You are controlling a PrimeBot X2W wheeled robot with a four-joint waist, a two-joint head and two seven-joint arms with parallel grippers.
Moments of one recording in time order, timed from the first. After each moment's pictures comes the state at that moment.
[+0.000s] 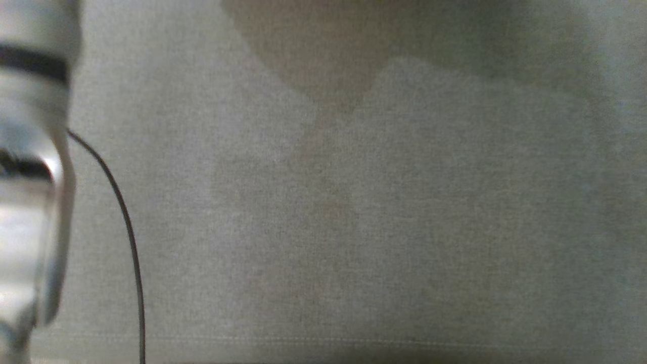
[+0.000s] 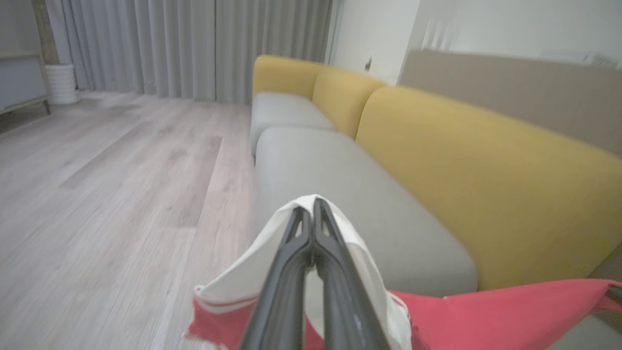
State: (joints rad) left arm -1.59 0.10 -0.41 1.09 -0.62 -0.12 -0.02; right arm -1.40 -0.54 0.85 0.64 1.38 0.13 0.22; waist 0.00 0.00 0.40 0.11
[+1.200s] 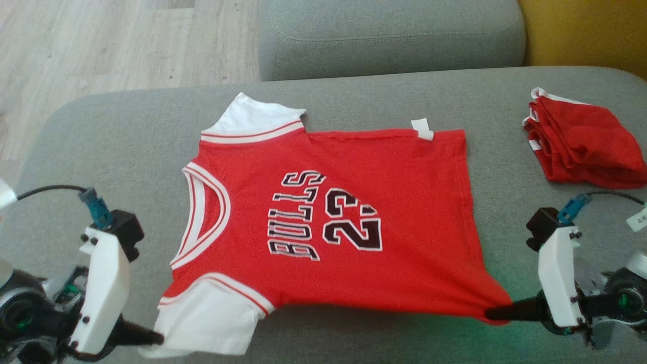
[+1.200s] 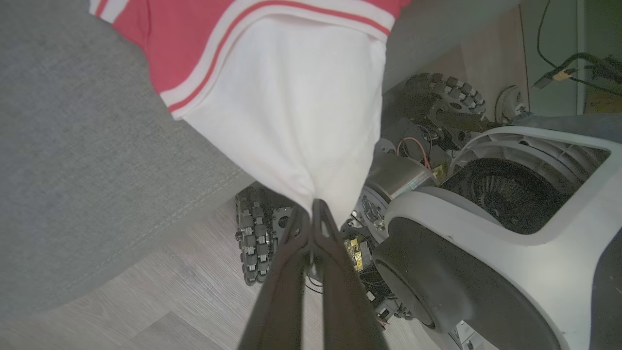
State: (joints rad) left arm -0.49 1.01 -0.90 -0.15 -1.42 0.01 1.09; right arm -0.63 -0.90 1.25 0.18 1.62 0.13 0.76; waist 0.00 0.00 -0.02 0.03
